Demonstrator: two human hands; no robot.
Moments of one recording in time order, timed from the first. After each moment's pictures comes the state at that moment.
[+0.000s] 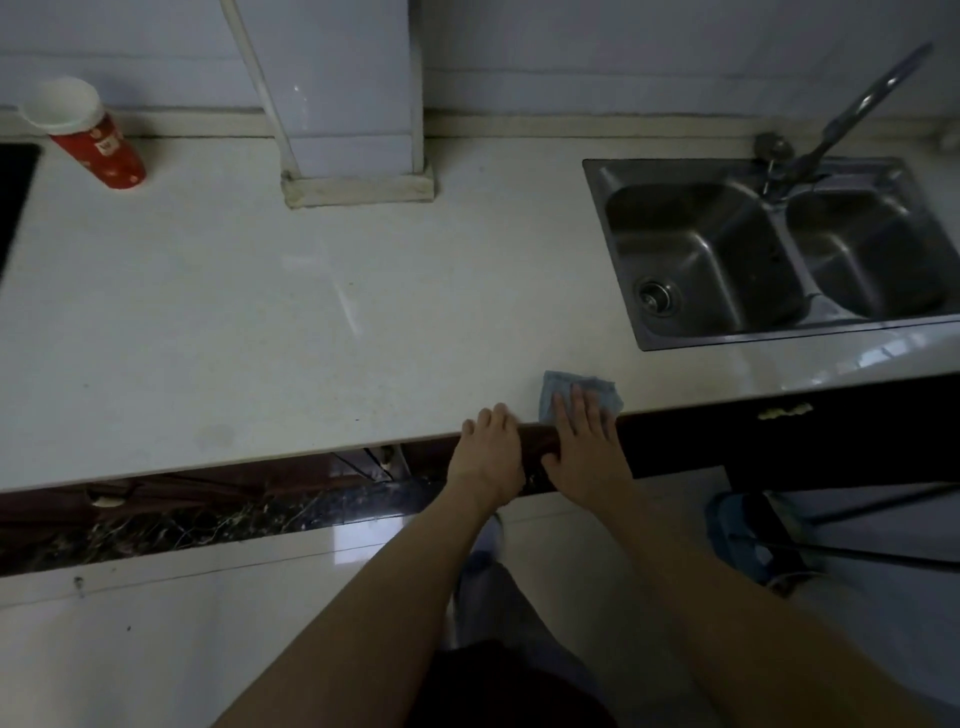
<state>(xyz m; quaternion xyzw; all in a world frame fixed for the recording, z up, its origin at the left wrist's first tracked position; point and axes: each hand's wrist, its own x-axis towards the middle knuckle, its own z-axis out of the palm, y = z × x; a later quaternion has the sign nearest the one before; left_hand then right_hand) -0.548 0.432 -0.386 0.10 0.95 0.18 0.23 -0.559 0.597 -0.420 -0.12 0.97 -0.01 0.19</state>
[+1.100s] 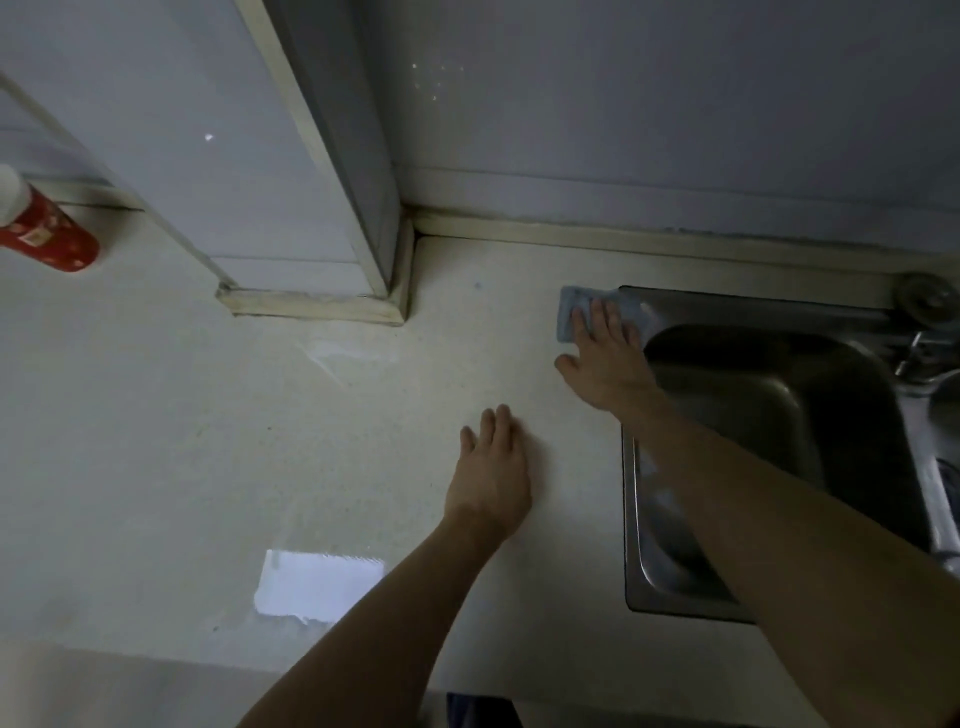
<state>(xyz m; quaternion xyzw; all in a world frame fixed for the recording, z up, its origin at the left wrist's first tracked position) -0.821 0.492 -0.393 -0.06 0.95 0.16 0.26 -1.001 0.610 -0.432 -0.24 0.95 0.00 0.19</state>
